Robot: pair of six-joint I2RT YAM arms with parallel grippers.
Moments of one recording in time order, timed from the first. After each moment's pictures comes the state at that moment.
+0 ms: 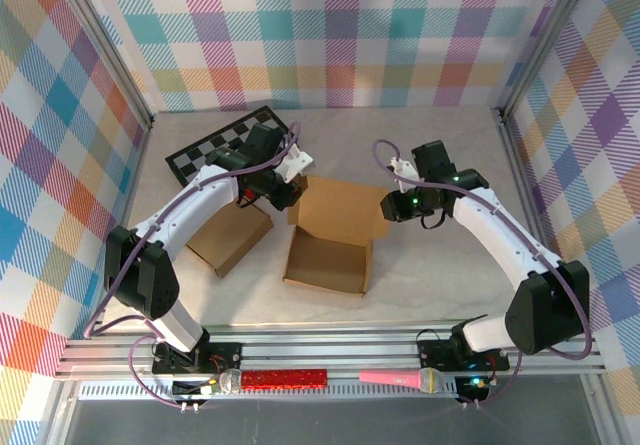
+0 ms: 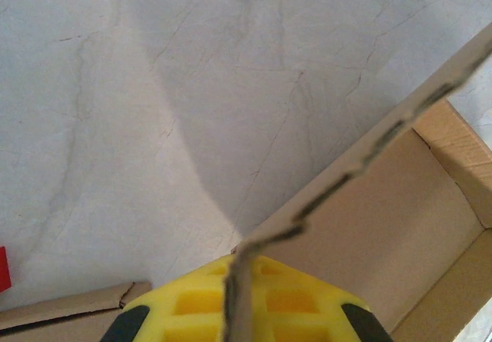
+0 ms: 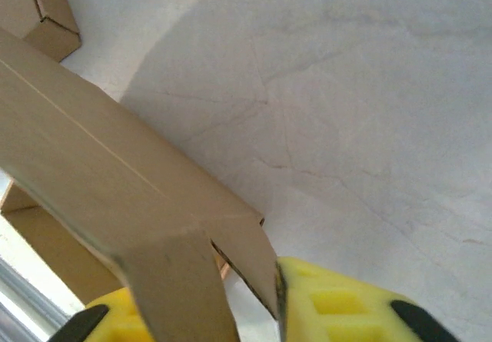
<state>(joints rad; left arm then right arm) -0.47 1.63 1.44 -0.87 0.28 0.28 0.37 1.39 1.16 -0.83 -0.32 0.03</state>
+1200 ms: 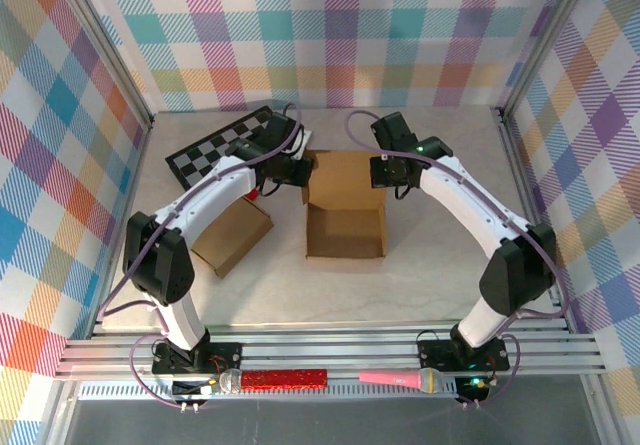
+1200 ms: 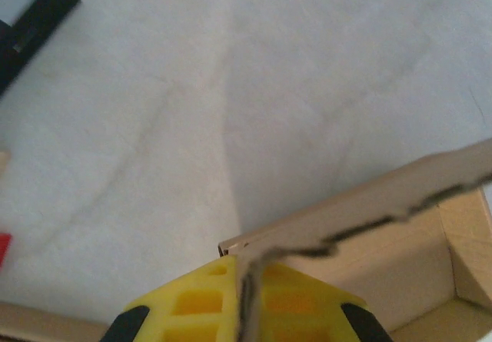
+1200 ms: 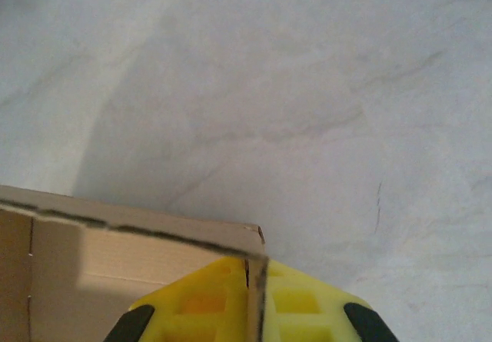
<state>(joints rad) -0.53 1.78 1.60 -0.73 0.04 -0.22 0.52 1.65 1.54 -0.90 0.22 0.34</state>
